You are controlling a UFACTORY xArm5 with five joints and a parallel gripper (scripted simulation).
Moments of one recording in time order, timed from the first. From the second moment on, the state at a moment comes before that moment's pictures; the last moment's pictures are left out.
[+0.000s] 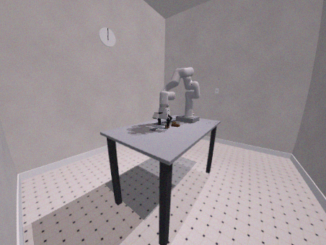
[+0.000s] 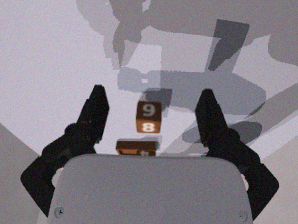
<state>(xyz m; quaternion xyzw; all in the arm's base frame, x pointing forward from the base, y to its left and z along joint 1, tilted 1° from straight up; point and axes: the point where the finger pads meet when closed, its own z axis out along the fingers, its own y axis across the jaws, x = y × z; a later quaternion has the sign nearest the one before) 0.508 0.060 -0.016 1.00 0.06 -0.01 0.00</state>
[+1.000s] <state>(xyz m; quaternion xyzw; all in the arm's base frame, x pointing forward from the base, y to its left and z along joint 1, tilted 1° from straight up) 0.509 0.060 0.043 1.00 0.06 -0.01 0.00</state>
